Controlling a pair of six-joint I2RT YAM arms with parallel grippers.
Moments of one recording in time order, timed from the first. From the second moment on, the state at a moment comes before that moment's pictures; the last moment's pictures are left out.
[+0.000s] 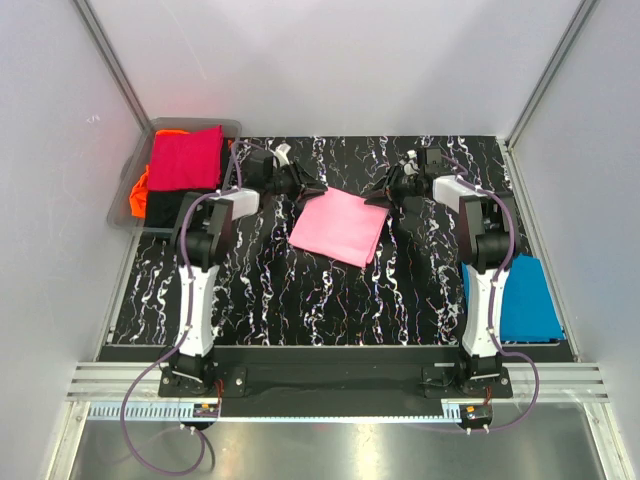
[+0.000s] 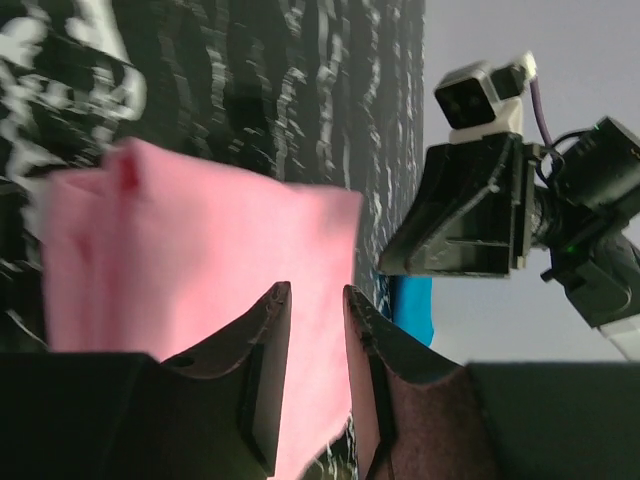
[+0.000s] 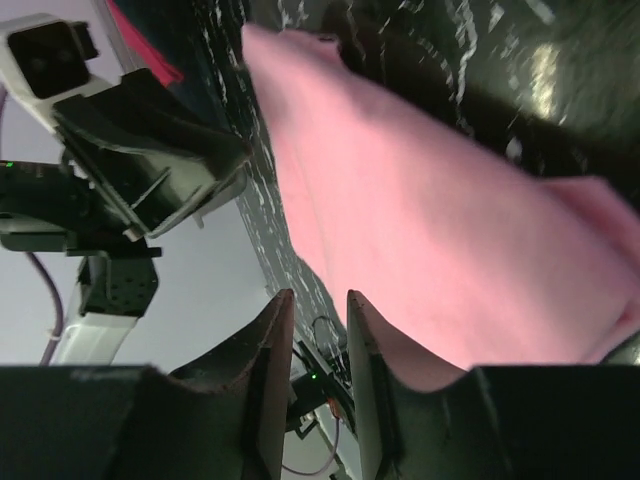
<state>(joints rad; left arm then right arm) -0.25 2.27 1.54 0.27 0.77 -0.95 0.13 2.20 1.55 -0.19 -0.85 0.88</state>
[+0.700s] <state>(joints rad) -0.20 2.22 1.71 -0.11 0.72 -0.74 -0.07 2.35 1.72 -0.37 -0.83 0.84</state>
